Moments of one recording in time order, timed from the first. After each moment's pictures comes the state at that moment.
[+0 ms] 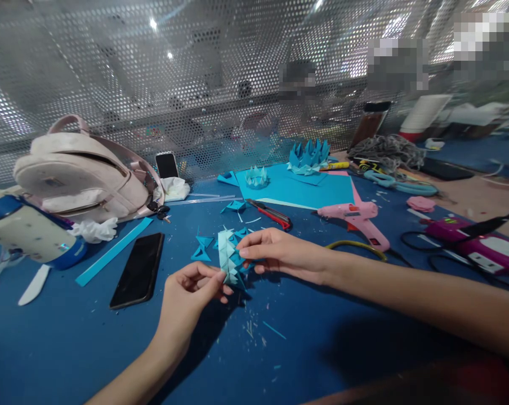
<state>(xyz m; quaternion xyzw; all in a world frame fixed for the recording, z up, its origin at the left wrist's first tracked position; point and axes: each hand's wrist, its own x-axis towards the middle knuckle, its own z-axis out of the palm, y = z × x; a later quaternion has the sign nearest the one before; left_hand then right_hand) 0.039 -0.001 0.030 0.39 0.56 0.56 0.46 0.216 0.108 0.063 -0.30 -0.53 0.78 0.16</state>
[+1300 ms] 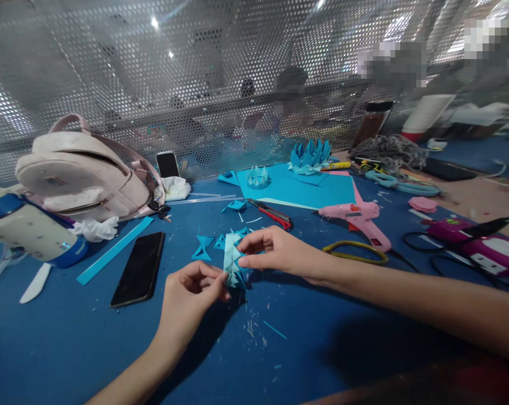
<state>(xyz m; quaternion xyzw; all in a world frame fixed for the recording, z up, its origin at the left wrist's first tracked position) 0.039 -0.003 0.031 0.45 0.59 0.54 0.41 0.214 0.107 0.060 -0.28 -0.68 0.64 0.22</state>
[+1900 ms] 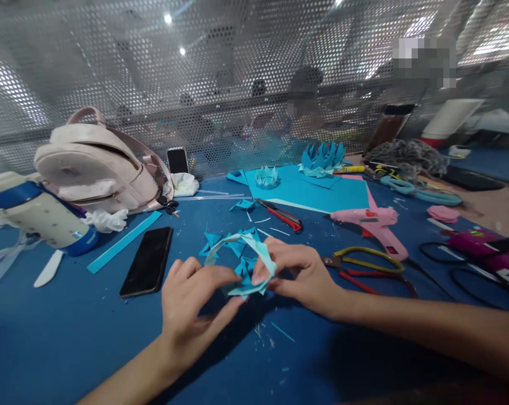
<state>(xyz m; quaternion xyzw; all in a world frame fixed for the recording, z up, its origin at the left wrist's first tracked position) 0.026 -0.018 0.047 0.76 0.49 0.41 -0.08 0.220 0.085 0.039 -0.13 -0.77 0.48 0.39</state>
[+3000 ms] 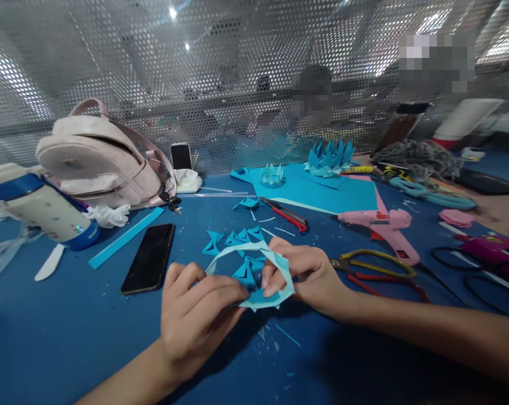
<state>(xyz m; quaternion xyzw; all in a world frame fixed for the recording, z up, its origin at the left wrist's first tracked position) 0.027 -0.020 0.051 0.78 0.43 0.44 -0.12 0.217 0.091 0.036 -0.03 -0.77 0.47 0.43</state>
